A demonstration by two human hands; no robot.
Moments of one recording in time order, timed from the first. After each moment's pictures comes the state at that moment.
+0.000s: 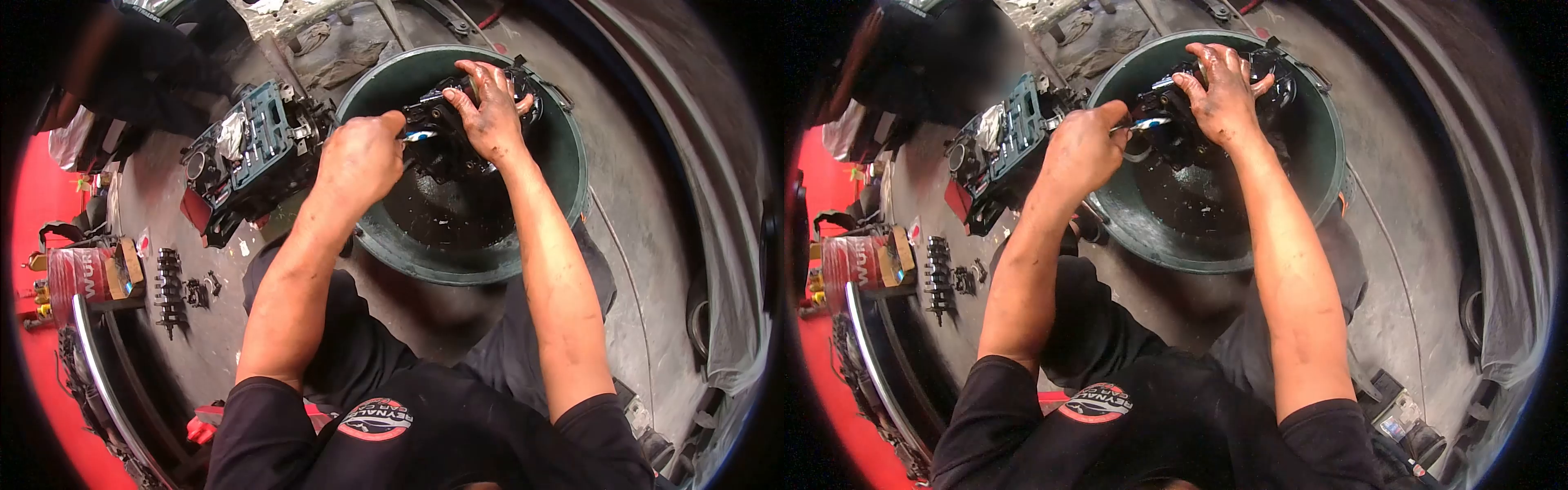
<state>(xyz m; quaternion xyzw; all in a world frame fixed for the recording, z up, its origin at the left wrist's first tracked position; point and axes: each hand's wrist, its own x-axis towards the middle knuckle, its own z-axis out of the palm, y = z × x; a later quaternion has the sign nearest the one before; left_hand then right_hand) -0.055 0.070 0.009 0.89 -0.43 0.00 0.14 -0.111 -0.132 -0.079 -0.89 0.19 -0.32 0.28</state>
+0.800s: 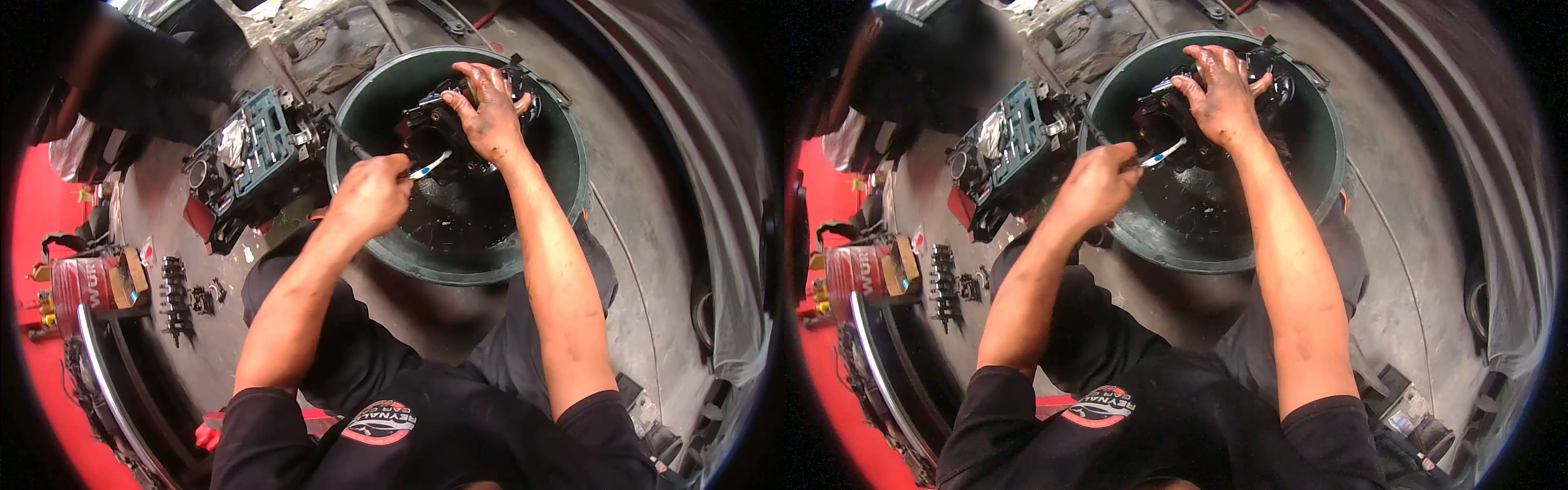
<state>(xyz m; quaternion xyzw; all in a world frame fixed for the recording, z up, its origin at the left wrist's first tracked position) -0.071 0.090 -0.012 0.87 -0.41 -0.15 0.22 -0.107 -0.133 -0.080 -0.89 0.19 -0.31 0.27</state>
